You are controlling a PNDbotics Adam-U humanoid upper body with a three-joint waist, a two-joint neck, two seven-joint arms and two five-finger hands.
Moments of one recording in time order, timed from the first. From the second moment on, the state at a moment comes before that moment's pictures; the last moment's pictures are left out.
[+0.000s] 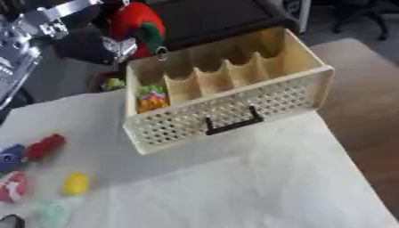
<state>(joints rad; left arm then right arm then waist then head) -1.20 0.48 -0.29 -1.43 -0.24 0.08 -0.49 -0.52 -0.78 -0.08 -1.99 -0.36 -0.11 -0.47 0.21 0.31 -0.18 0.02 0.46</state>
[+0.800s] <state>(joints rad) -1.20 0.44 -0.32 -1.39 -0.26 -0.02 -0.49 -0.52 -0.76 -0.08 -1.99 -0.36 -0.10 -0.47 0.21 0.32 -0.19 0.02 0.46</state>
